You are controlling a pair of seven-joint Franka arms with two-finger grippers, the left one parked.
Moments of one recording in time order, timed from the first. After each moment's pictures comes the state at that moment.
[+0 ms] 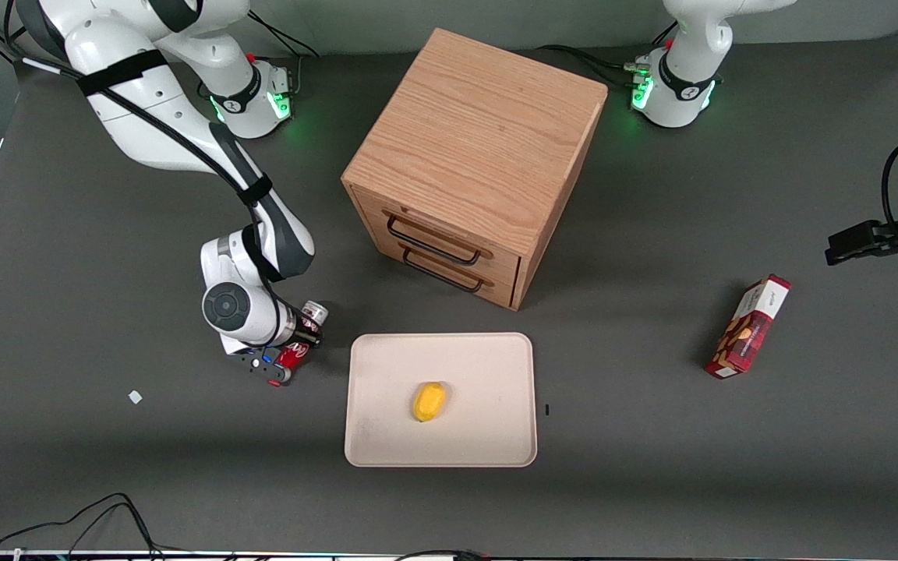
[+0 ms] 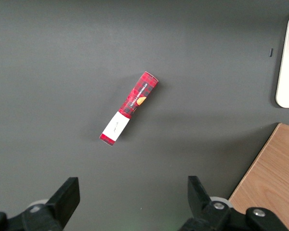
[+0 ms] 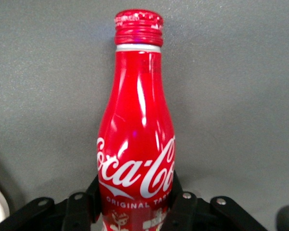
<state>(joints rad) 0.24 0.64 0.06 -1.83 -0.04 2.33 0.75</state>
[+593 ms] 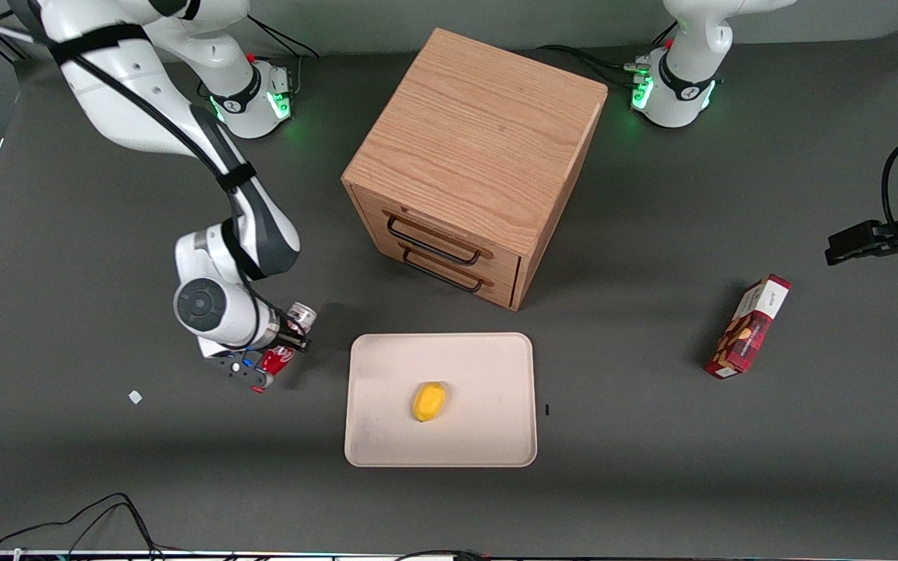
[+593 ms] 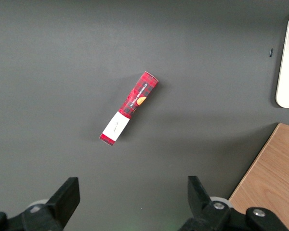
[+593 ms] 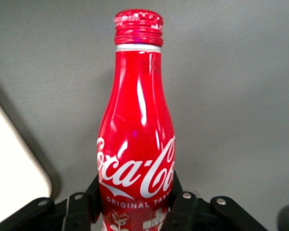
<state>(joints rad) 0.22 0.52 0.06 -1.76 -0.04 2.16 0.75</state>
